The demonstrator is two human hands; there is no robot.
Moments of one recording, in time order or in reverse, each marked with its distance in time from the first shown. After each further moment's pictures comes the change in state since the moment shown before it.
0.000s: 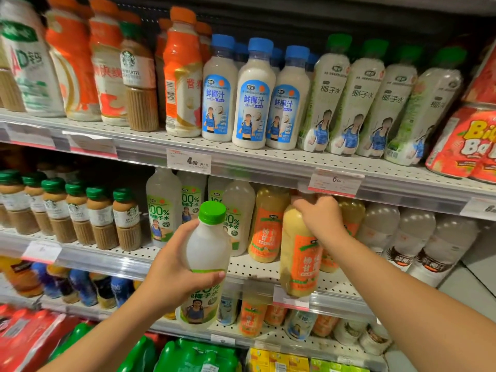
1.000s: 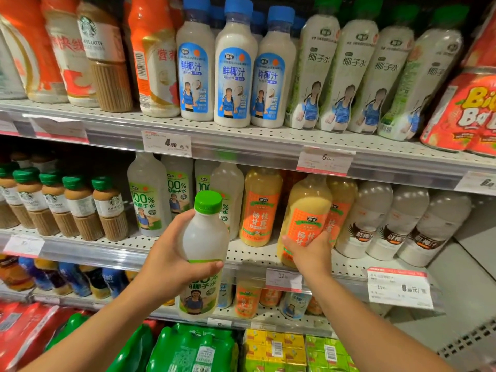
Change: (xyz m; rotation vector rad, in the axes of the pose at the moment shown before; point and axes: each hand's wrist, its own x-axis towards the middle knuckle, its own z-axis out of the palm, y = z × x) left_hand 0.005 -0.010 0.018 -0.030 -0.056 0.007; right_hand -0.055 0.105 0.040 0.021 0.037 0.362
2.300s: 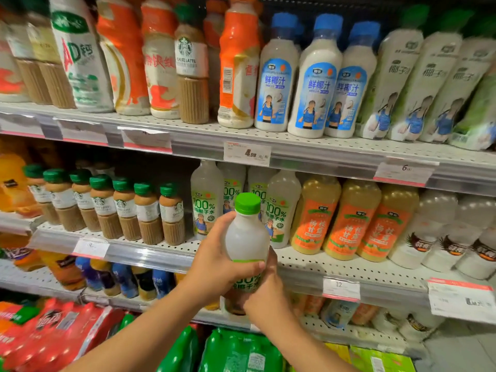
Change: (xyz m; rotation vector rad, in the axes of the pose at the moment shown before) left_hand 0.000 -0.009 -0.060 0.017 0.041 -0.007; right_hand -0.188 -0.073 0.107 0.145 -0.539 -0.329
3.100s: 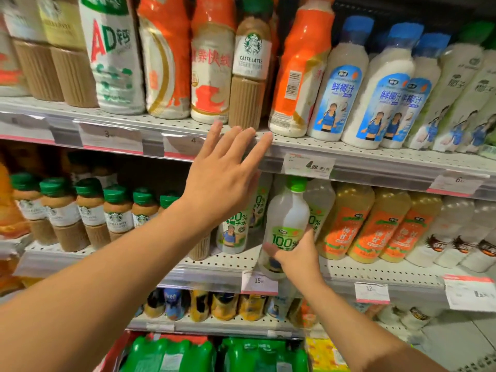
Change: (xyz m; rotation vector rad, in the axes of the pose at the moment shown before) left_hand 0.128 0.034 -0.124 1.174 0.269 0.860; right_hand 0.107 -0.008 0.032 -0.021 0.397 0.117
